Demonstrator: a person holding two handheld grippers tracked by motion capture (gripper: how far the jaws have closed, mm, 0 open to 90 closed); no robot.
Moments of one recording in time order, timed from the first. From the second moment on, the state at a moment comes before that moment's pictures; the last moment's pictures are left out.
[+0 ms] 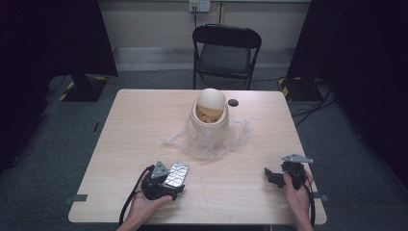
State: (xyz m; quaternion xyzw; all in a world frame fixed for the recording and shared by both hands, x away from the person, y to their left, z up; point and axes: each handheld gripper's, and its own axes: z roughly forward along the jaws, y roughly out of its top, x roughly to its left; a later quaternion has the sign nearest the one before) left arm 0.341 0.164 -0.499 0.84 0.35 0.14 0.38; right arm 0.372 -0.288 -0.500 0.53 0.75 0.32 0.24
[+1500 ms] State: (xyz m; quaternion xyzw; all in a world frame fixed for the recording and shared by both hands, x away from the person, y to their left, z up) left arm 0.356 0.176 -0.478 0.82 0.36 0.14 0.42; right arm 0.372 -0.288 -0.500 0.53 0.75 0.32 0.24
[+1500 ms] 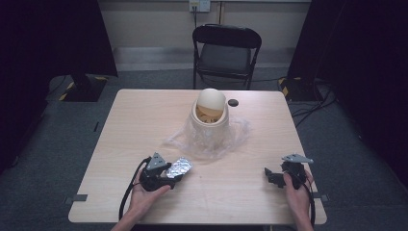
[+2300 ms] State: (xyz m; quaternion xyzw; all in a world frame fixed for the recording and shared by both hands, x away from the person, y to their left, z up) left arm 0.378 0.179 -0.437 0.80 0.35 0.13 0.48; right arm 0.372 -0.288 -0.500 0.53 0.75 0.32 0.24
